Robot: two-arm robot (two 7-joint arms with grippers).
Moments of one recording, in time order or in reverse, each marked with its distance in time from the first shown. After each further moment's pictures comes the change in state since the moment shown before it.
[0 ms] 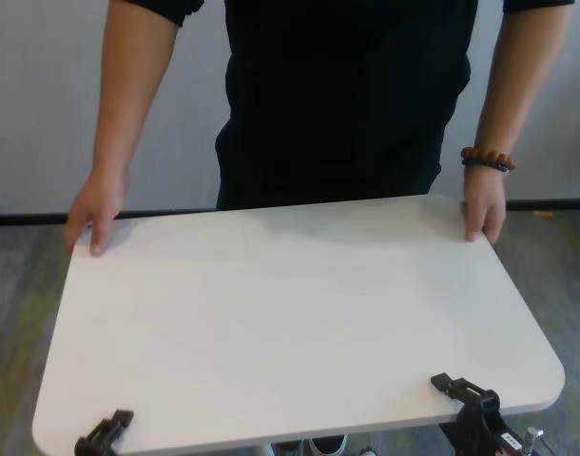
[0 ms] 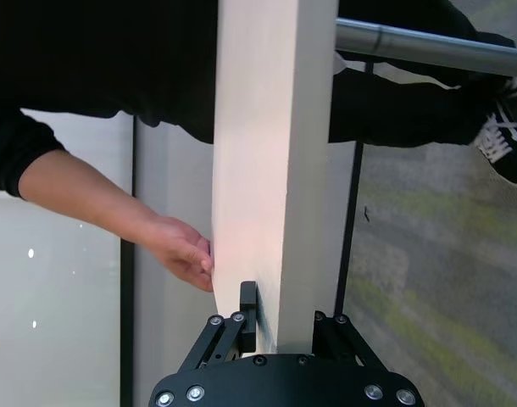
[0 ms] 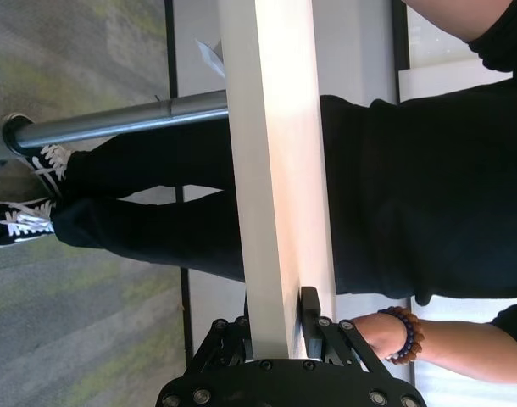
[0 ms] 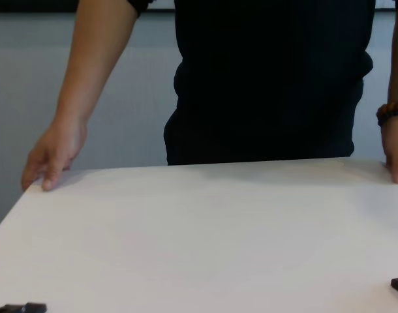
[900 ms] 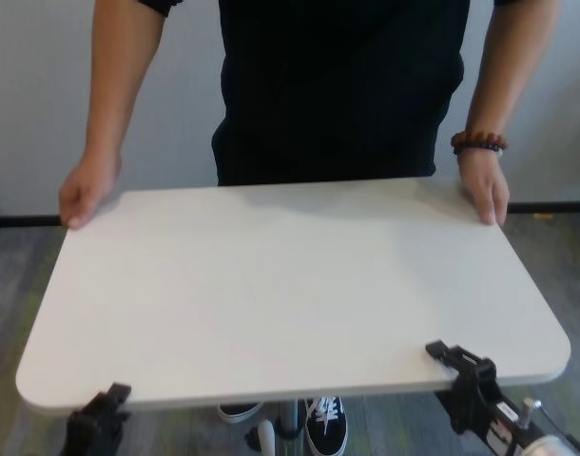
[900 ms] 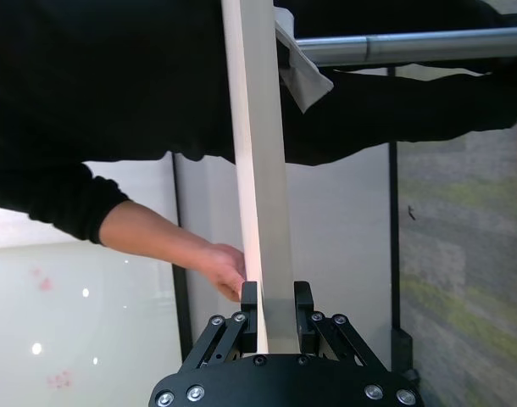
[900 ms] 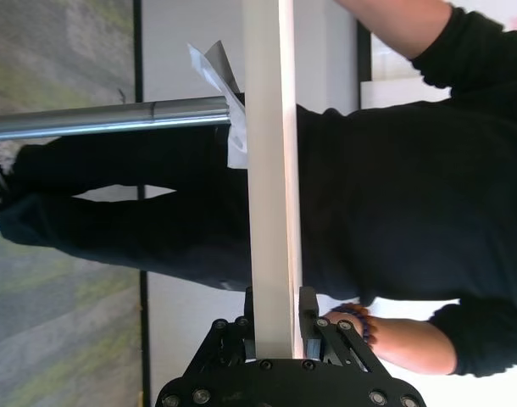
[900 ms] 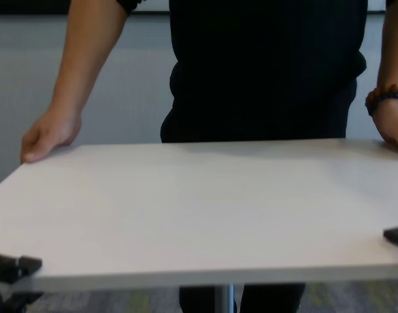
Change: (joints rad) left arm 0.050 0.093 -0.014 -0.170 0.106 0.036 -0.069; right arm -0.001 0.004 0.008 -0.110 -0.060 0.061 0.034
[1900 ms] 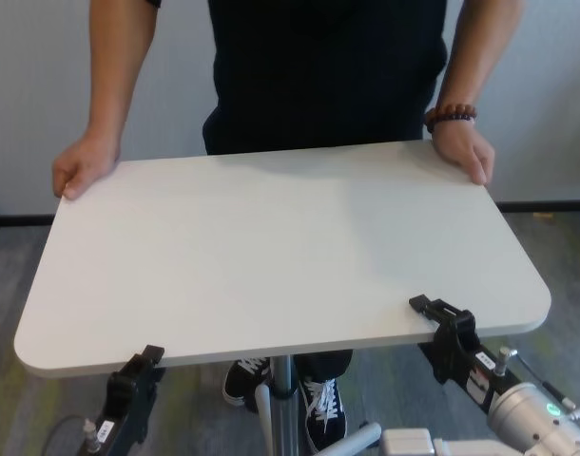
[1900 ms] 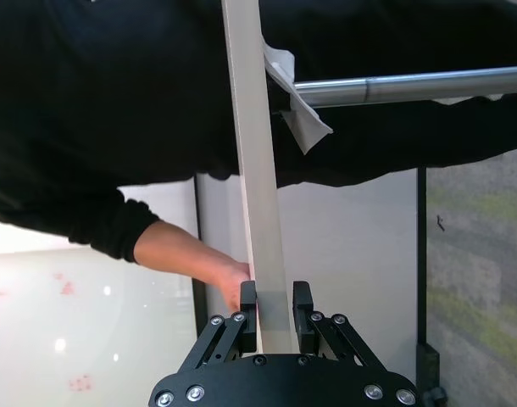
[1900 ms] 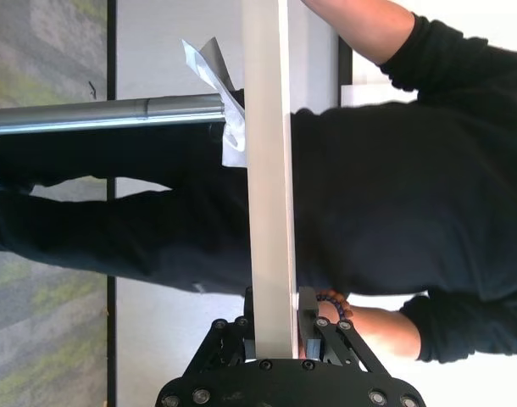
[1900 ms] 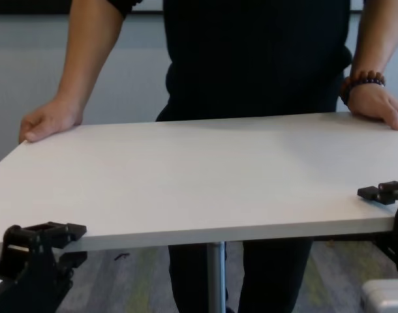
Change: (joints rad) left arm -0.148 -0.070 0.070 0.081 0.039 0.026 -0.019; right arm 0.160 -0.034 -0.043 0.078 -0.033 0.005 0.022
